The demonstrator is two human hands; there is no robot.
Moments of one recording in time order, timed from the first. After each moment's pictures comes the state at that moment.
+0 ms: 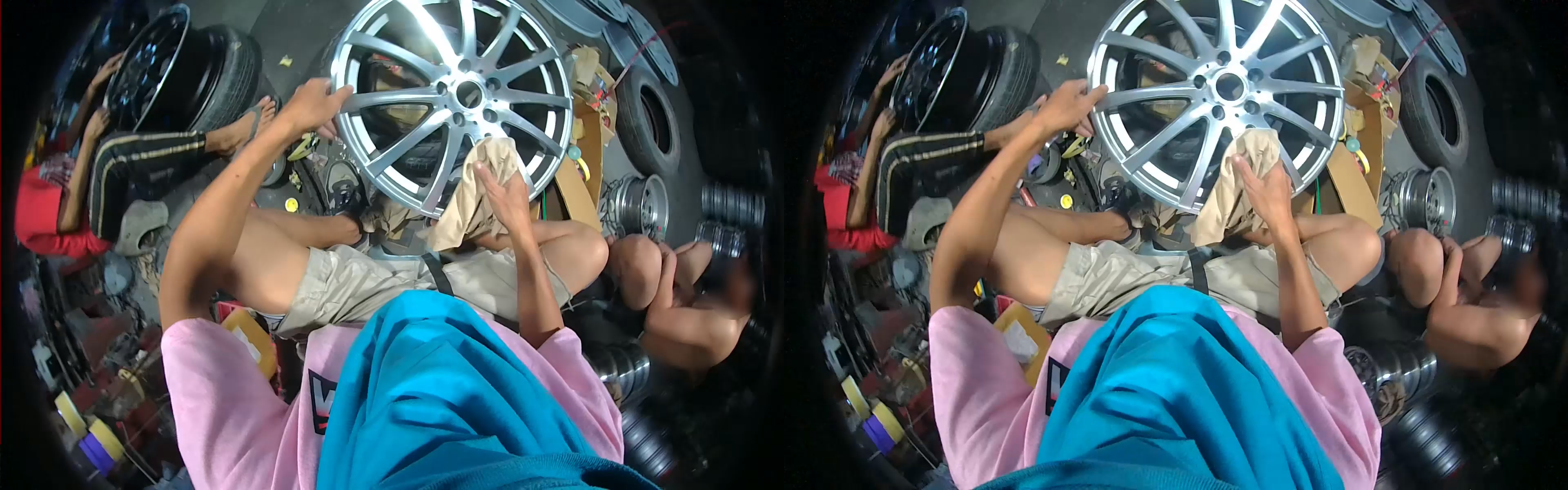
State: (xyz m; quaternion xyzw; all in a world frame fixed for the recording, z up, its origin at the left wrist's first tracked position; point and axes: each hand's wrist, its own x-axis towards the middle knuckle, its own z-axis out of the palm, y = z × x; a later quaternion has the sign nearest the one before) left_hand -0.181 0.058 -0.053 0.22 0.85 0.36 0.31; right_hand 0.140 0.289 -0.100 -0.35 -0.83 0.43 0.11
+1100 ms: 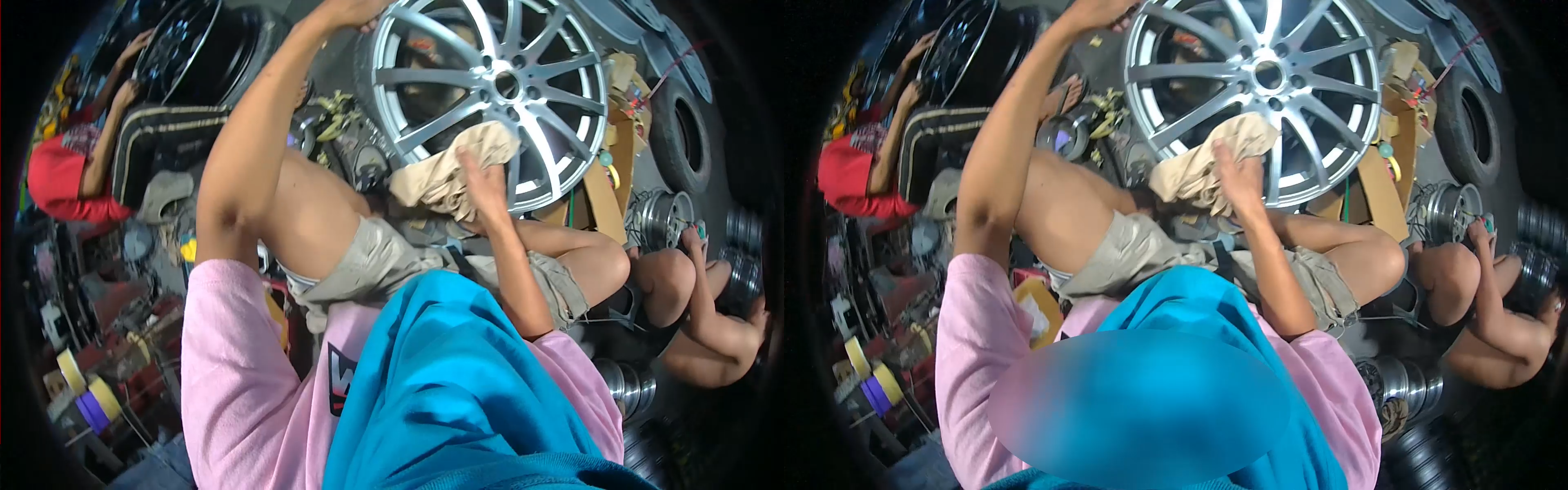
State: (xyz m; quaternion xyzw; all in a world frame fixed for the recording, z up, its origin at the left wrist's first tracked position) left_hand -0.281 0.126 -0.006 0.36 0.86 0.30 0.19; right_hand 0.088 0.215 -0.132 -0.36 -0.69 0.61 0.15
